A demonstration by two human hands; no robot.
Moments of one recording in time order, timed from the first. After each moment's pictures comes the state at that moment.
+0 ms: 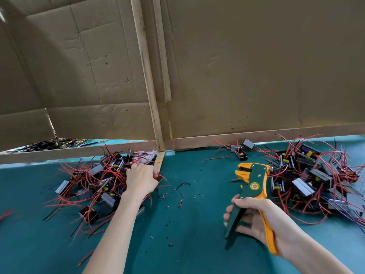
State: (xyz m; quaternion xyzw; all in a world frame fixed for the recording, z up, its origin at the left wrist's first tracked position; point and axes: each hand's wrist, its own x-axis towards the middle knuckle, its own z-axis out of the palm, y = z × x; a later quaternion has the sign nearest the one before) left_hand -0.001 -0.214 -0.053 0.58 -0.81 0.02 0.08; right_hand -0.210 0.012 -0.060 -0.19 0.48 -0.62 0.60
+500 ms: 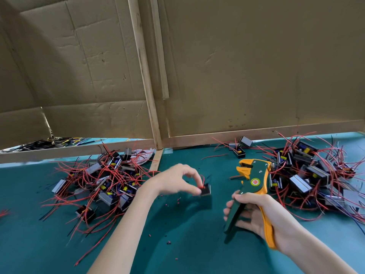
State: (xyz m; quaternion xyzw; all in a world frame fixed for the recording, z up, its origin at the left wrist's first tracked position) left_hand -0.045 -0.164 -0.023 0.29 -0.90 -0.32 0.05; right_hand -0.211 0.012 -0.057 -0.20 0.48 -0.62 0.59
